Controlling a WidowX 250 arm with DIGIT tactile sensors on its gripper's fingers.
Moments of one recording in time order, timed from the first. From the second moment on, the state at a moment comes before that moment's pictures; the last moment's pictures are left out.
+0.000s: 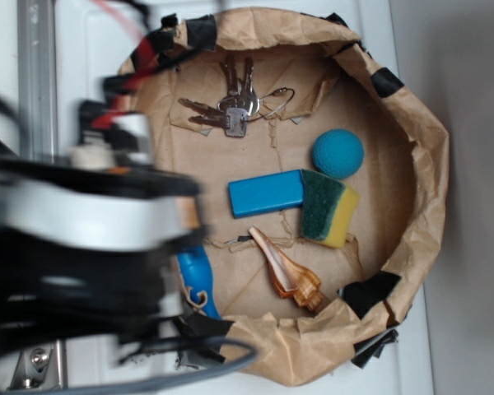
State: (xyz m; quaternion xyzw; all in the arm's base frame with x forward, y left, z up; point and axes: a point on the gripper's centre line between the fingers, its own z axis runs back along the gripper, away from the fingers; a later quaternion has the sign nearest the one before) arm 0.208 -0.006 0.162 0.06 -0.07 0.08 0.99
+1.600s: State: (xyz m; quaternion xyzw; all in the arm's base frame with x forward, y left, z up) arm 0.304 0.054 0.072 -0.02 -0.14 0.43 0.89
